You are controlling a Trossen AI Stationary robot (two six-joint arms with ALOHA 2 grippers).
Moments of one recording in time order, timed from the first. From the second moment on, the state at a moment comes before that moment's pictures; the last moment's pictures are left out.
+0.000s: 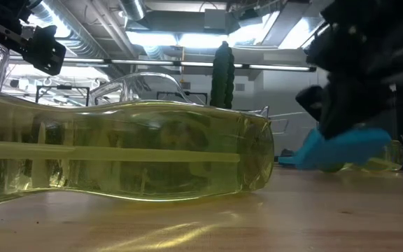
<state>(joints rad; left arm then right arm) -0.29 0.00 0.01 0.05 0.15 -0.20 0.24 1.29 0.51 -0.01 -0.01 0.03</state>
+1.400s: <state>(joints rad) -0.29 0.00 0.01 0.05 0.15 -0.20 -0.02 0.64 0.52 0.01 0.48 -0.22</state>
